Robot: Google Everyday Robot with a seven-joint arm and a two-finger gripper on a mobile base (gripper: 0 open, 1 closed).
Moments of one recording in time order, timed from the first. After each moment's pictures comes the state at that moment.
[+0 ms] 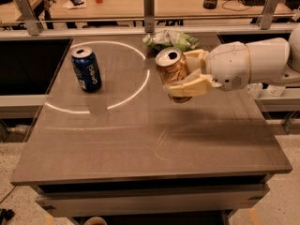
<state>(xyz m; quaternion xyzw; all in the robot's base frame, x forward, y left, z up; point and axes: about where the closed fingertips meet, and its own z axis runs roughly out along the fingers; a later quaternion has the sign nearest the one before) 0.494 -0.059 0.944 -0.57 0.56 0.34 0.49</state>
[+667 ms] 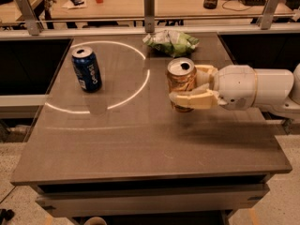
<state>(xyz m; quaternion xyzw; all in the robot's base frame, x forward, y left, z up) 0.487 -0.077 0.924 -0.50 0.55 0.38 0.55</state>
